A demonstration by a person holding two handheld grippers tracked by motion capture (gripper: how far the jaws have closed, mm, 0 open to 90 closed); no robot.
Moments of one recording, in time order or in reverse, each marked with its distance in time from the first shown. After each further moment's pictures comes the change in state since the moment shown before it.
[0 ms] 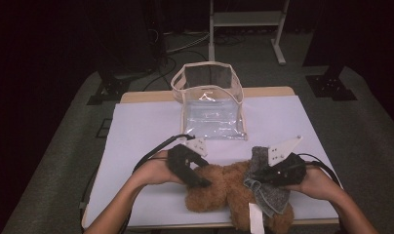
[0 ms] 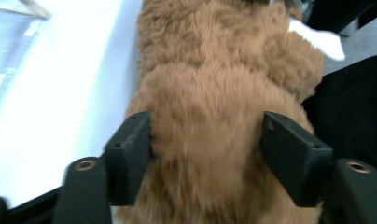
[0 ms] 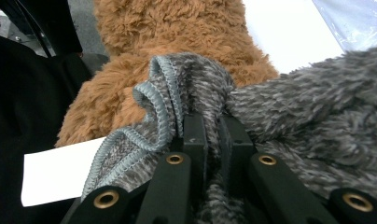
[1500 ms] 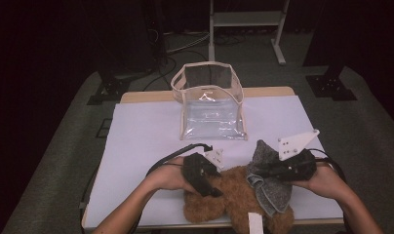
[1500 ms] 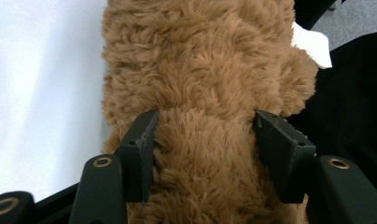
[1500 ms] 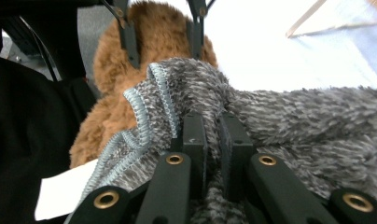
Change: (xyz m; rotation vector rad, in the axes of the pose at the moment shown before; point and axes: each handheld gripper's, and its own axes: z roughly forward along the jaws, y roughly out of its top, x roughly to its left) left arm -0.022 0.014 0.027 0.078 -0.039 0.100; right arm 0.003 0.011 -0.028 -0.096 -0.025 -0.028
